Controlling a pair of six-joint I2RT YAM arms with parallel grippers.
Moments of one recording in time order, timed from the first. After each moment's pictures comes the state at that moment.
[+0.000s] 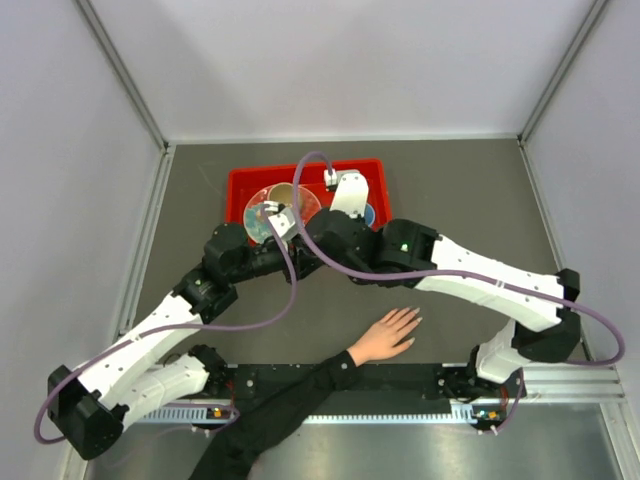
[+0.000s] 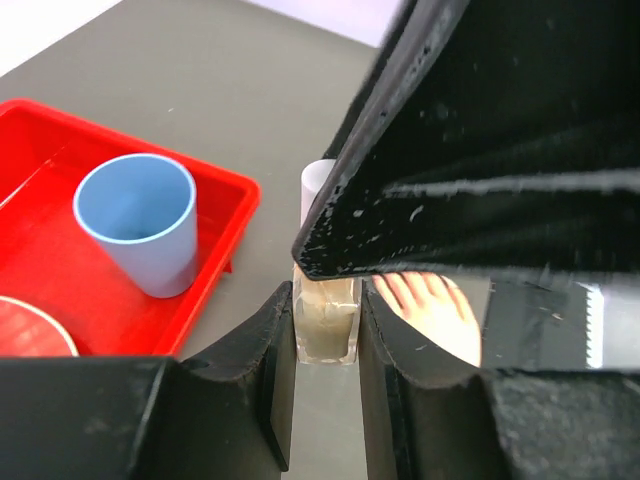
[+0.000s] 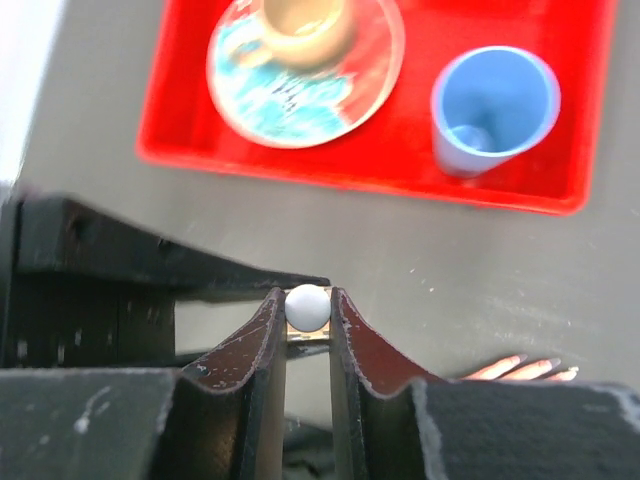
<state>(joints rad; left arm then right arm) -0.66 0.88 0.73 0.05 0.54 -0.08 1.28 1.54 1.78 -1.01 0.69 0.79</state>
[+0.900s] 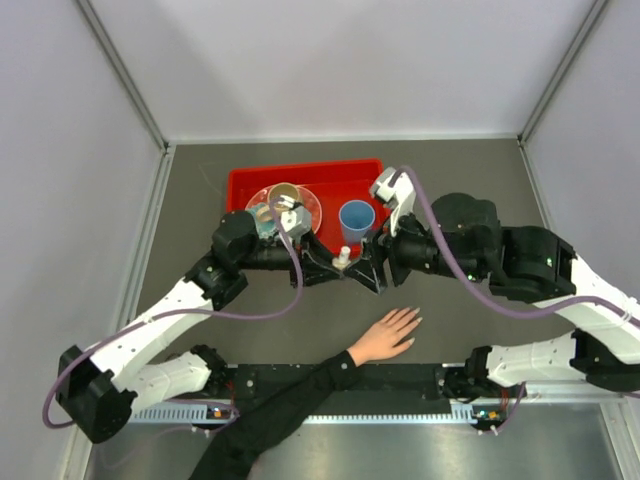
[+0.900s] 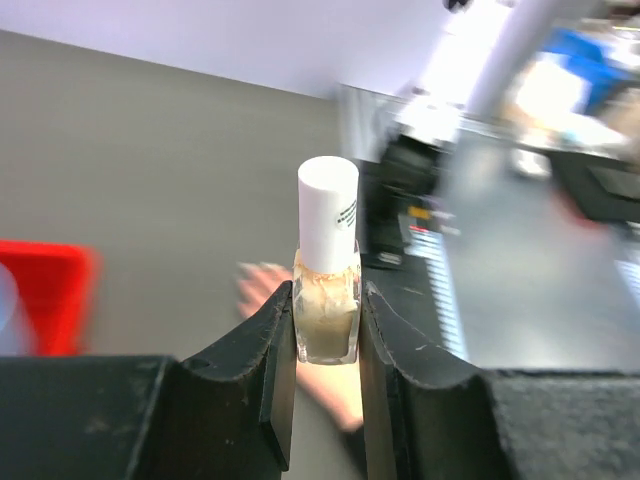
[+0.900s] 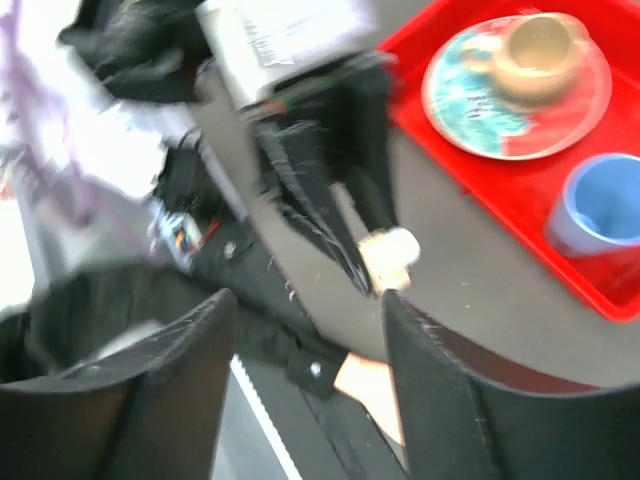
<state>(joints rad) -0.66 1.00 0.79 0.18 0.88 -0.18 1.24 1.14 1.67 -0.92 0.18 0.34</state>
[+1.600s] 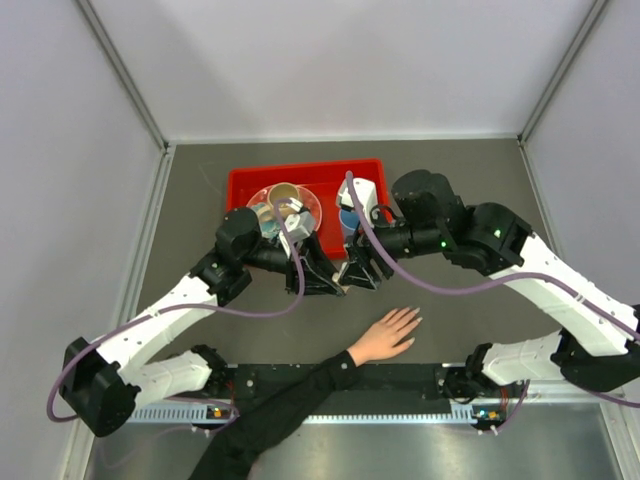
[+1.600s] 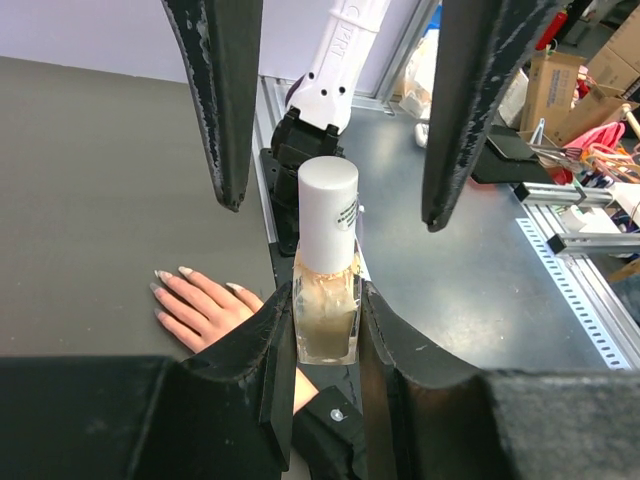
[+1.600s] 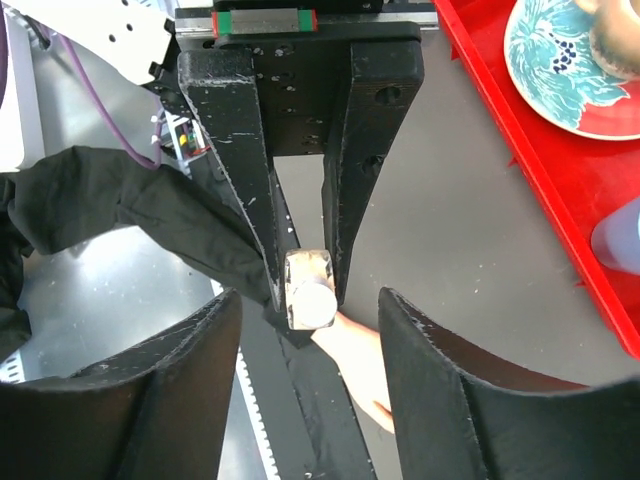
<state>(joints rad) -0.66 1.06 0.80 0.26 1.17 -0.29 1.01 1.26 1.64 -0.98 -0.31 0.06</state>
